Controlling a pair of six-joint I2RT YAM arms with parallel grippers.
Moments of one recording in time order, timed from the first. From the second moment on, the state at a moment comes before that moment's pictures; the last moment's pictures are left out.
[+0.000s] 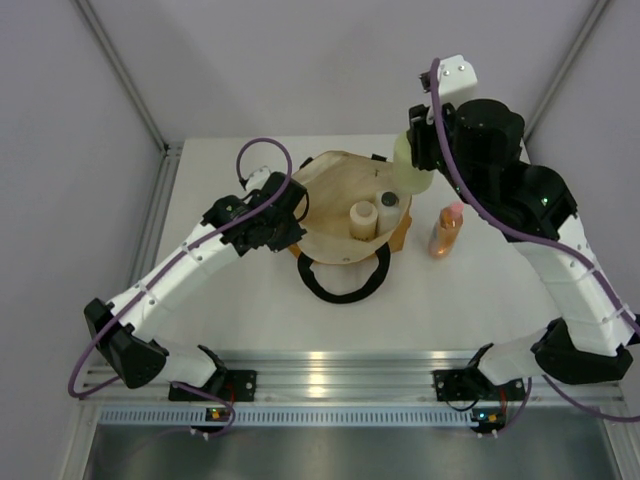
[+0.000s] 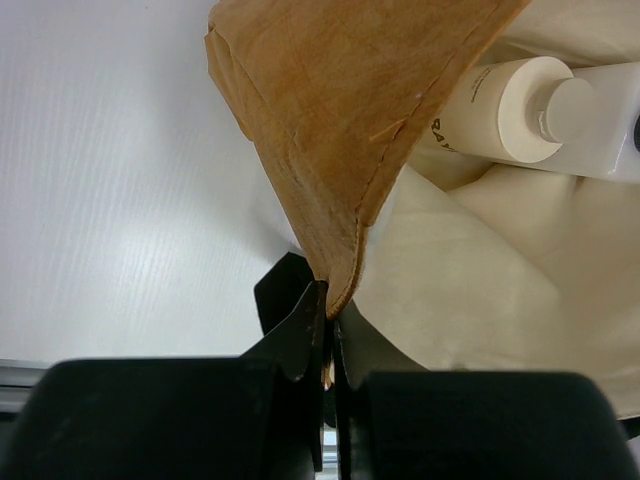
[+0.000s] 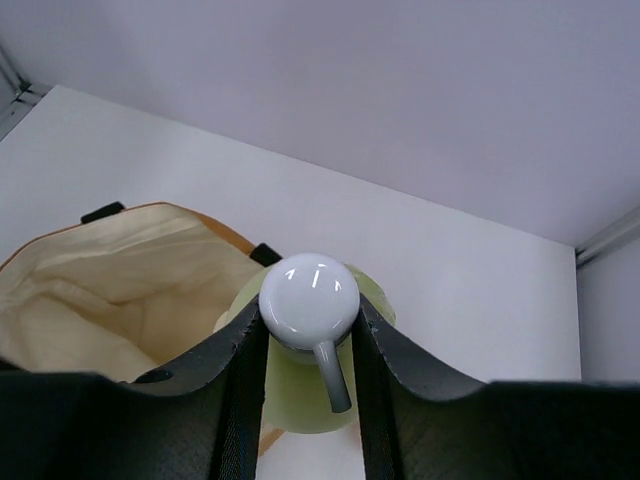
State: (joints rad) left arm -0.73 1.38 1.47 -1.04 -0.33 -1.07; right arm 0.80 1.39 2.04 -0.84 0.52 -0.05
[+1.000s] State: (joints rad) left arm -0.73 1.38 1.46 -1.04 -0.32 -1.06; right arm 0.05 1.13 1.25 -0.53 0.34 0.06
